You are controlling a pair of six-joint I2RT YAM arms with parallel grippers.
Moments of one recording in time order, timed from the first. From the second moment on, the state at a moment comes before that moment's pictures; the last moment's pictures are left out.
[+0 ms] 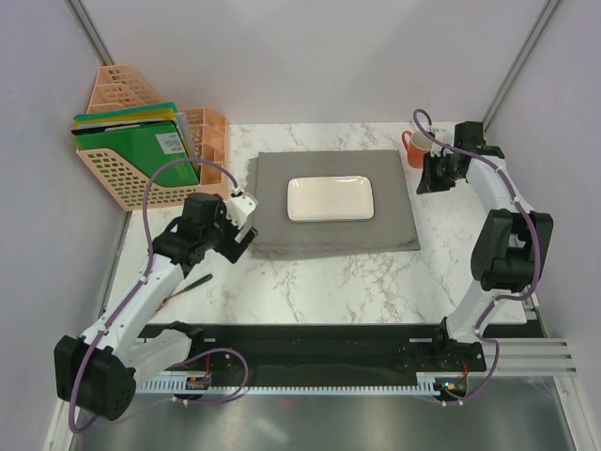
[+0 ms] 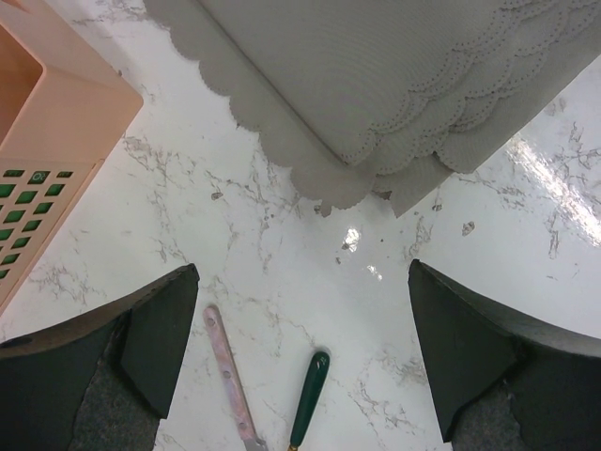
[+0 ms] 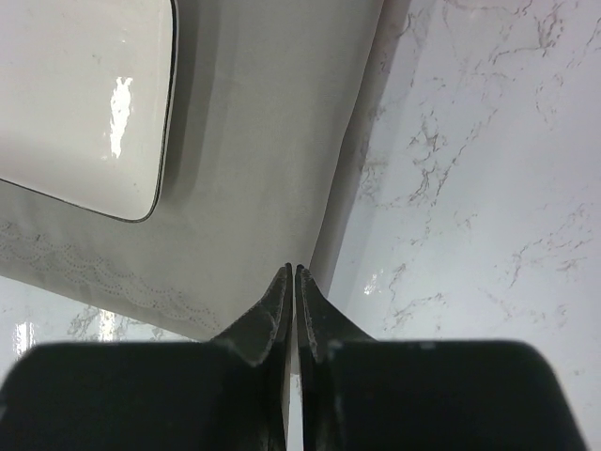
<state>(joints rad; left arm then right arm) -0.34 1.02 0.79 -0.52 0.08 0.46 -0.11 1.81 1.50 -0.74 -0.40 -0.19</state>
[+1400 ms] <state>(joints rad) -0.19 0.92 0.77 -0.63 0.01 0.43 0.16 1.27 1.02 -0.72 -0.31 -0.47</state>
